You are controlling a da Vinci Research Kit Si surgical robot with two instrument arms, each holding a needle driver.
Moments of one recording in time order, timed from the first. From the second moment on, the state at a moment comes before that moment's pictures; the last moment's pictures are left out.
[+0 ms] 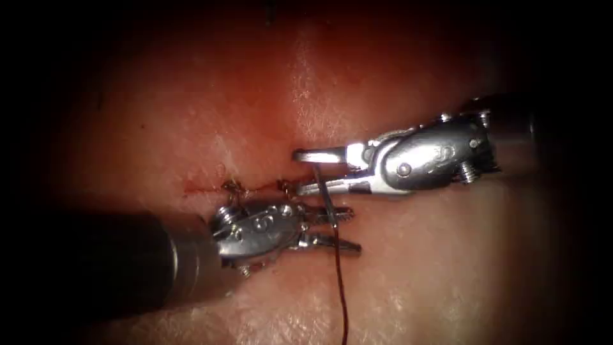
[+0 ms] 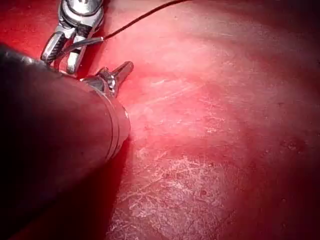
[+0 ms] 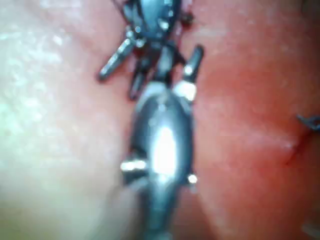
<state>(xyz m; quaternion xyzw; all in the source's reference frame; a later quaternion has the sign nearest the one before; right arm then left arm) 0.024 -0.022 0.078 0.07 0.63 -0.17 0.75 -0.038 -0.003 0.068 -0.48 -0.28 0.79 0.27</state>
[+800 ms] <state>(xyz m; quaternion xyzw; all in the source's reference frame) 0.021 -0.019 0.079 0.06 0.65 -0.05 0.76 -0.037 -0.004 0.071 -0.47 -0.30 0.79 0.27</state>
